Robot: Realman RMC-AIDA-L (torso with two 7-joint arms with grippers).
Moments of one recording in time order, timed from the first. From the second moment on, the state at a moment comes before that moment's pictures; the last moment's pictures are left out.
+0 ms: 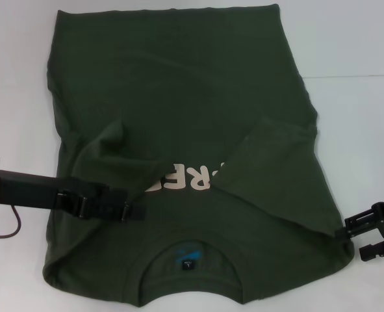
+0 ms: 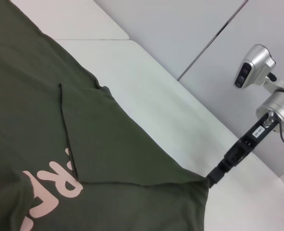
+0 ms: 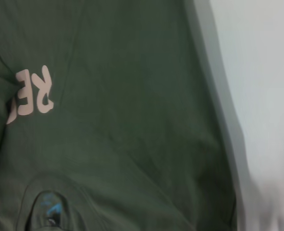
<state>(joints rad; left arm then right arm) -0.65 -2.07 0.57 0.85 2.32 1.81 -1.96 0.71 1.85 -0.68 -0.50 -2.56 -1.59 2.75</state>
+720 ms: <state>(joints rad) -0.65 -2.07 0.57 0.85 2.32 1.81 -1.96 0.71 1.87 -0.69 -0.49 -2.56 -1.54 2.75</state>
